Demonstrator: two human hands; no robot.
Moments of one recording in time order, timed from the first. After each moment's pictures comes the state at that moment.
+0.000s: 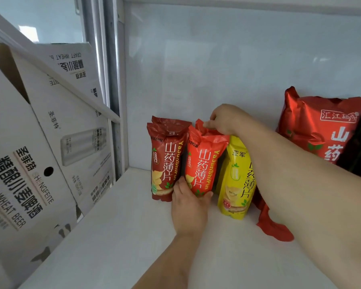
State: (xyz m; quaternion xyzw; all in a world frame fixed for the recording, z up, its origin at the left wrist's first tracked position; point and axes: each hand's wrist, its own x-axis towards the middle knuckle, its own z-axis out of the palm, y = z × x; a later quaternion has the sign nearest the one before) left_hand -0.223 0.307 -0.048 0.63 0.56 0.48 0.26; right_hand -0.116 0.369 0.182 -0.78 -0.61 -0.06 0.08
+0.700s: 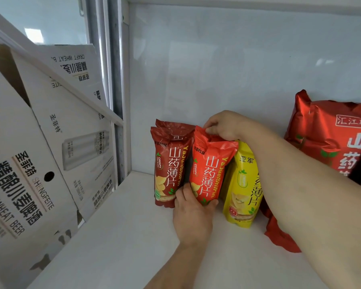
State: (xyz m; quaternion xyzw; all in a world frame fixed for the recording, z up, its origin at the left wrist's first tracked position) left_hand -0.227 0.307 -0.048 0.64 0.57 0.47 0.22; right_hand -0.116 0.374 0.176 -0.71 -0.69 0.03 0.15
